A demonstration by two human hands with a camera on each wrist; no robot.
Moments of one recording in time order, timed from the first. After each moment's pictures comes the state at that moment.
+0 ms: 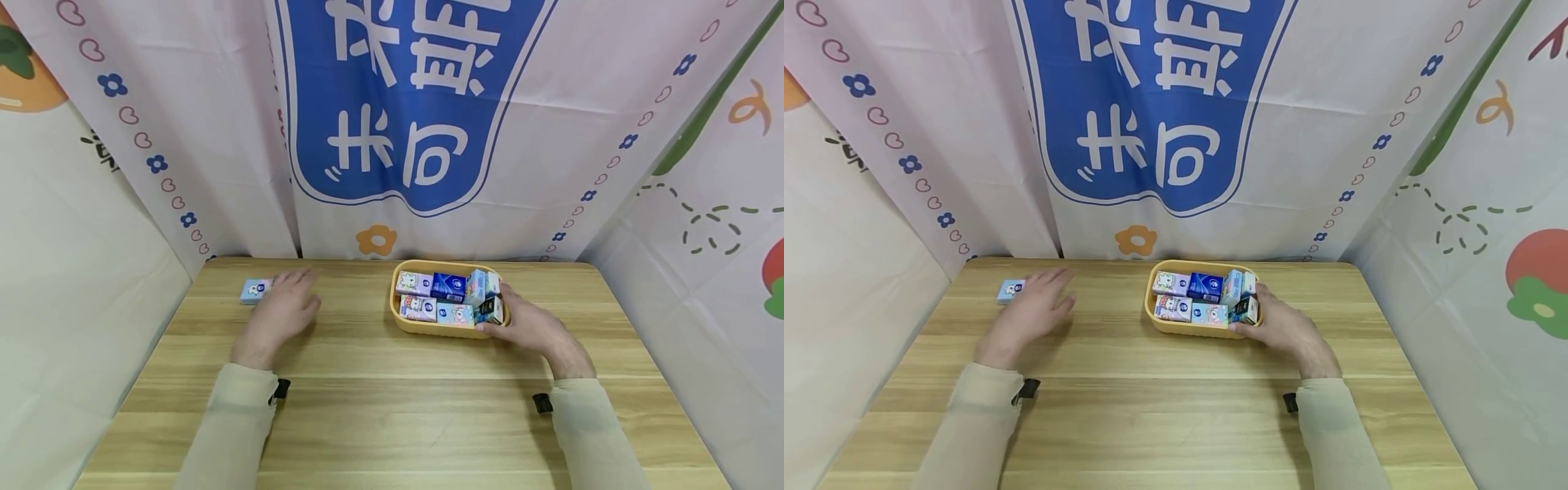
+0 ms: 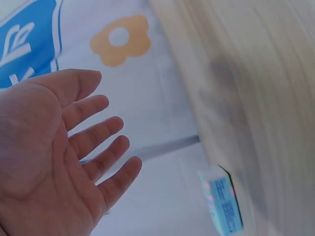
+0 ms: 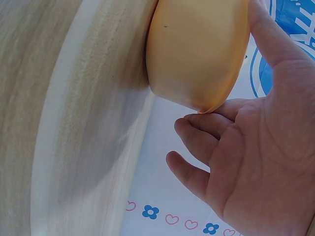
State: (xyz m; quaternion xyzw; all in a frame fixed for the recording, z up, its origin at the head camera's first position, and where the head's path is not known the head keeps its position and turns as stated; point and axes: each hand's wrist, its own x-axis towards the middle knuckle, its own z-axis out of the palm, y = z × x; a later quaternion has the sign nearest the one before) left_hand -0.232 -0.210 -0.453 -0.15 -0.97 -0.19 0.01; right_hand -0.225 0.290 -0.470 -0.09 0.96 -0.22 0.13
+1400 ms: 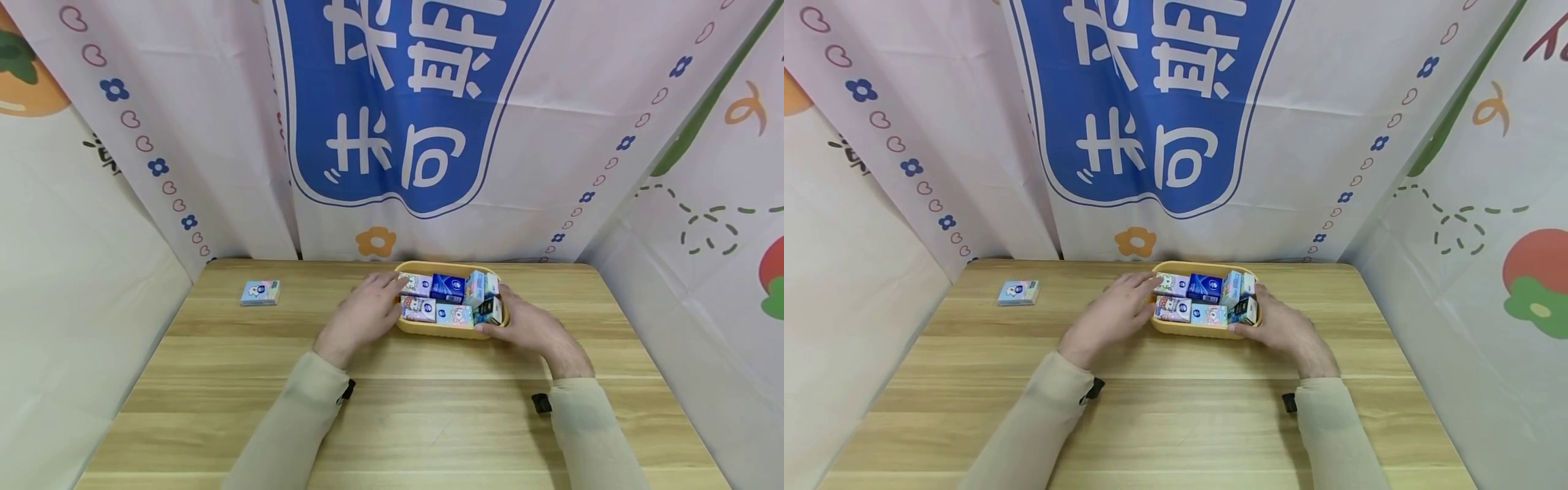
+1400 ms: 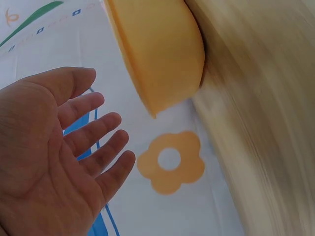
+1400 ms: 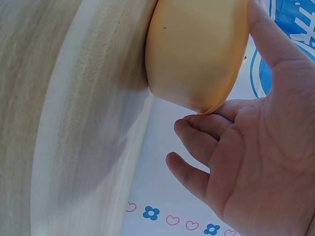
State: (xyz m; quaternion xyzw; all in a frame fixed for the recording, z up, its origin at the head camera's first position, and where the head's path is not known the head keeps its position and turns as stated) left_hand -0.233 -0.069 -0.443 -0.25 -0.95 -0.16 0.02; right_hand -0.226 0.291 -0.470 -0.10 0.96 -0.22 0.12
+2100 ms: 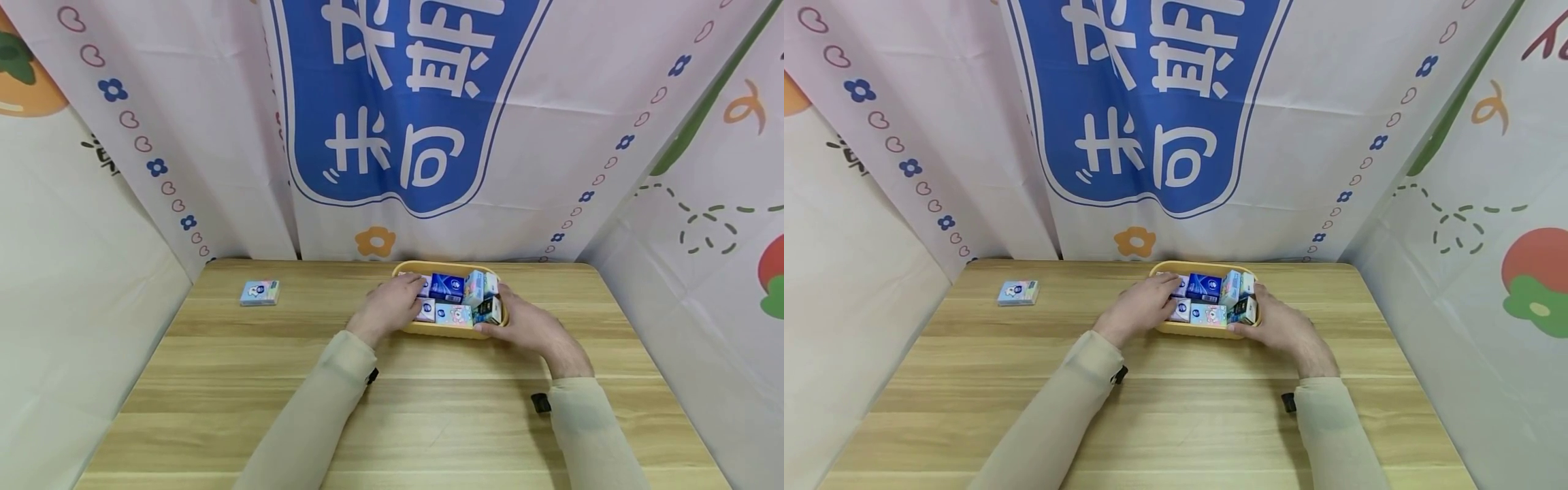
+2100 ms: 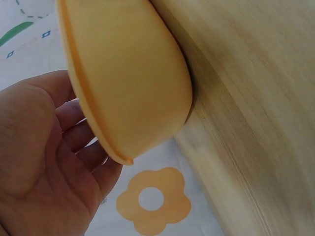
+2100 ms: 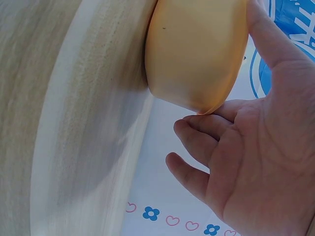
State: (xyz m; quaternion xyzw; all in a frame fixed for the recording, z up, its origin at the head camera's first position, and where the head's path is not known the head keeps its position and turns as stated) left_hand -0.265 -0.023 -0.457 -0.26 -0.96 -0.12 -0.04; right_hand -0.226 0.291 -0.469 -0.09 0.96 -0.22 0.13
